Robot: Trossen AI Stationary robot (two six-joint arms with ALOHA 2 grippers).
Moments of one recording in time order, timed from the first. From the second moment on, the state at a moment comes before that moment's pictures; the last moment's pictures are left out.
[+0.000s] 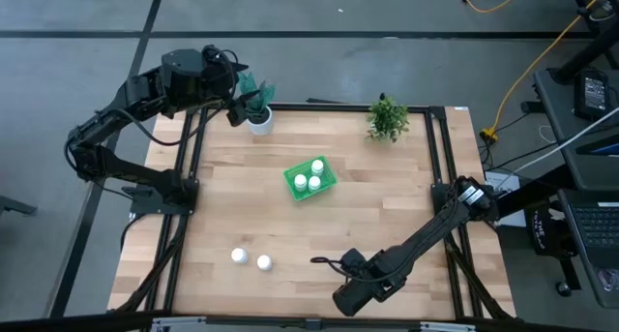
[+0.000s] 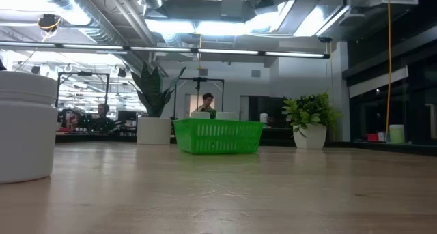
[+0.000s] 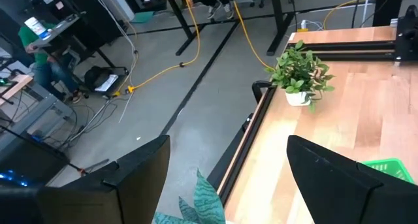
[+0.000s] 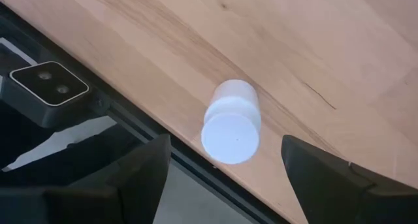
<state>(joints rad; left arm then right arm) 0.39 1.19 1.68 -0.89 -0.31 0.28 0.68 2.03 1.71 -1.05 -0.06 1.59</state>
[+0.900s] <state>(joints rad) 0.39 1.19 1.67 -0.89 -0.29 0.31 0.68 2.10 1.71 -1.02 -0.10 1.59</state>
